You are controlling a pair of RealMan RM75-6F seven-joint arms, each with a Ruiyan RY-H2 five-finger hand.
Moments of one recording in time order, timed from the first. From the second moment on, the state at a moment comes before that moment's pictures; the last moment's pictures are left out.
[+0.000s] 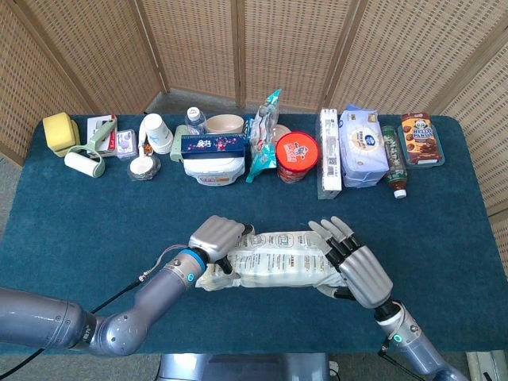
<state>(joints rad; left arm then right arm) -1.31 -1.25 -0.28 -2.12 0.09 0.96 0.71 0.35 -1.38 0.06 -1.56 -1.89 1.45 0.04</state>
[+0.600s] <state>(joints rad) -1.36 -1.19 -0.25 -2.13 0.09 0.98 0.67 0.35 -1.38 0.03 -1.54 -1.93 1.49 -0.06</state>
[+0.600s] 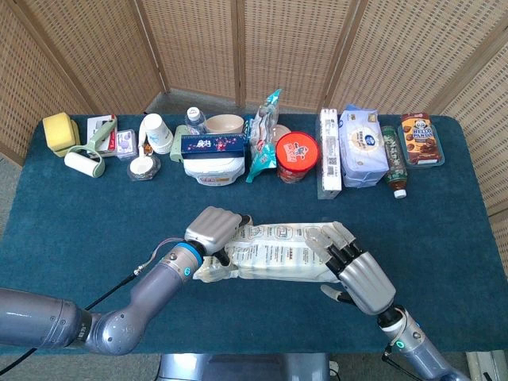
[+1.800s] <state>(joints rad) -1.28 -1.08 -0.24 -2.19 0.30 0.87 0.44 0.36 -1.53 0.06 -1.44 -1.92 1.62 -0.04</state>
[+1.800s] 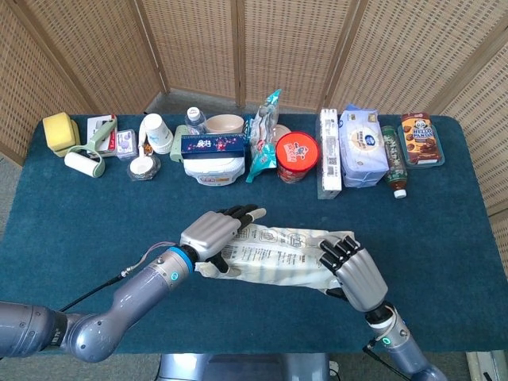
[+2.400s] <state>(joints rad) -1.01 -0.80 -0.17 -2.23 0.66 0.85 0.30 0.36 -1.52 0.07 -1.35 -1.87 1.64 -0.01</state>
